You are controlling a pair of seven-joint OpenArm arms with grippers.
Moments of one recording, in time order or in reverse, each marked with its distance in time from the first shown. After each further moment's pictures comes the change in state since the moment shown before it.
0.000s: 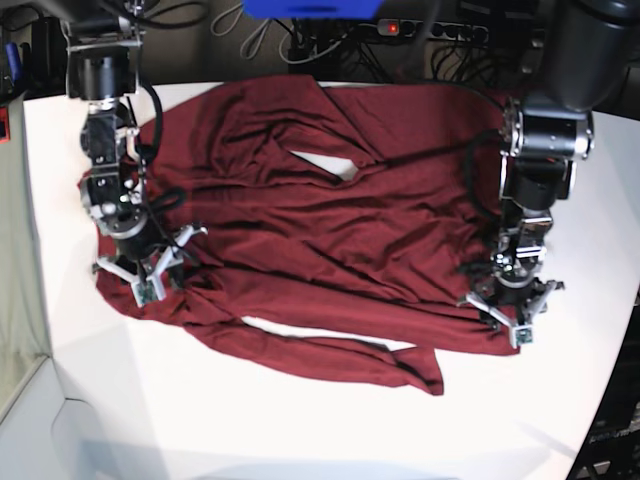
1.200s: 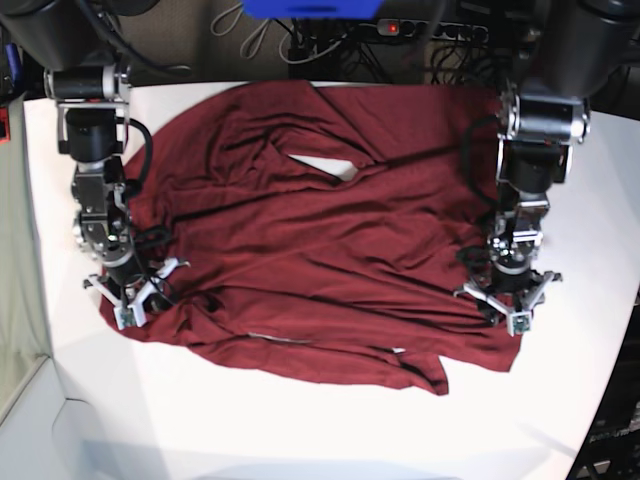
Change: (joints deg) left arm 3.1 0.3 0.0 0.7 -0.1 0.1 -4.9; right arm 14.8 1.9 0.3 -28.8 1.3 -0.2 10.1
